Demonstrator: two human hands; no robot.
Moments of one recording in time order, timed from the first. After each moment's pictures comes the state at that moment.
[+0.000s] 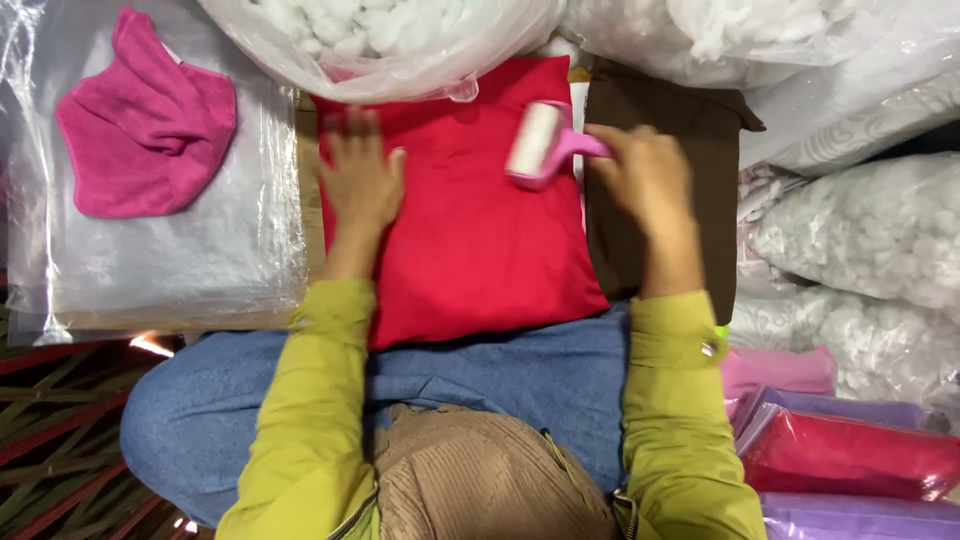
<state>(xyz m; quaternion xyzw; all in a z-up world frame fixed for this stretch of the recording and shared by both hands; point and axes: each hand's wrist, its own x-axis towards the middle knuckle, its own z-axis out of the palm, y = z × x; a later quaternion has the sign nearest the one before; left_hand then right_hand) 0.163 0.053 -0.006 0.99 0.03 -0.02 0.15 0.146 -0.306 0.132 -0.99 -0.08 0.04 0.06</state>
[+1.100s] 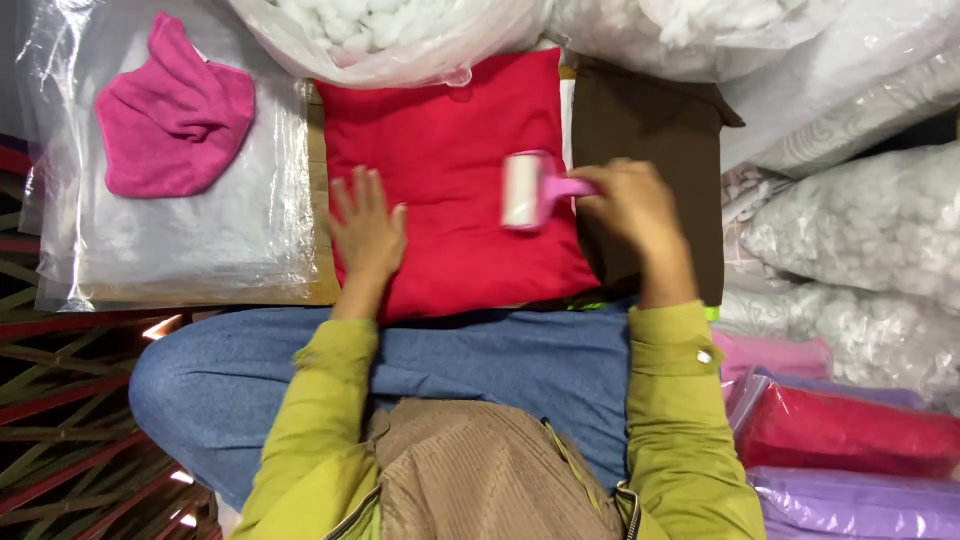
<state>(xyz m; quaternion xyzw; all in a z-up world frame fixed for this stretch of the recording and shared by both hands) 0.057 0.053 -0.013 0.99 0.03 -0.02 0.14 0.081 -0.309 0.146 -0.99 -0.10 0.11 0.08</state>
